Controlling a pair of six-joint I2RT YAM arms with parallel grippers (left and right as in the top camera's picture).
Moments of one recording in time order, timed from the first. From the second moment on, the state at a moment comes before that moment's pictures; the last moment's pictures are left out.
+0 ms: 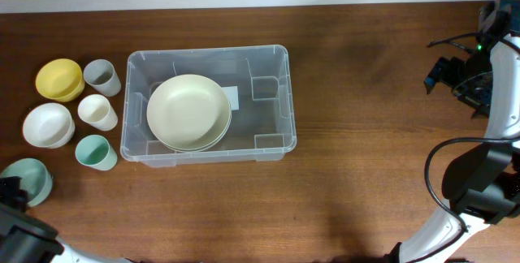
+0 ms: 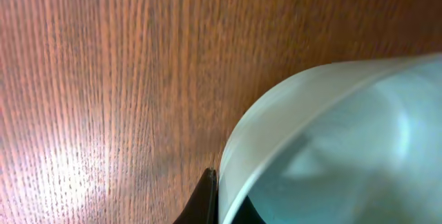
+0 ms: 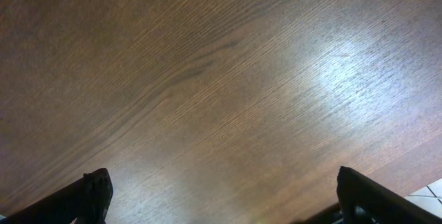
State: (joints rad) left arm 1.05 1.97 1.35 -0.86 0.01 -0.64; right arm -0.35 2.01 2.04 -1.59 0.06 0.34
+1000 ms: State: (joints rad) left arm 0.07 1.73 1.91 -0.94 0.33 -0.31; right arm -0.35 2.01 2.04 -1.59 0.06 0.34
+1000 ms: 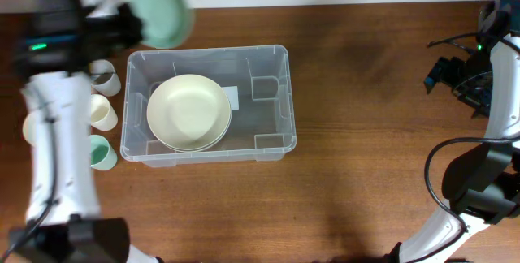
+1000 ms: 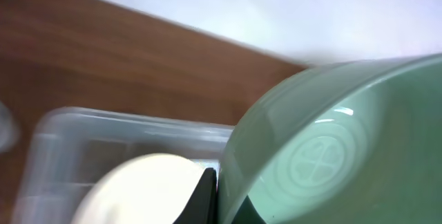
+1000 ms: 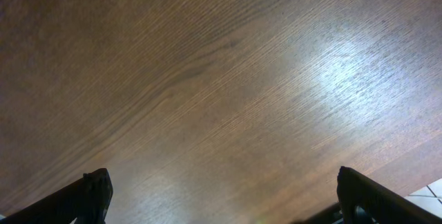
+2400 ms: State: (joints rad) left arm -0.26 2.20 2.01 -1.09 0.23 -0.09; right arm -0.35 2.01 2.04 -1.59 0.06 0.34
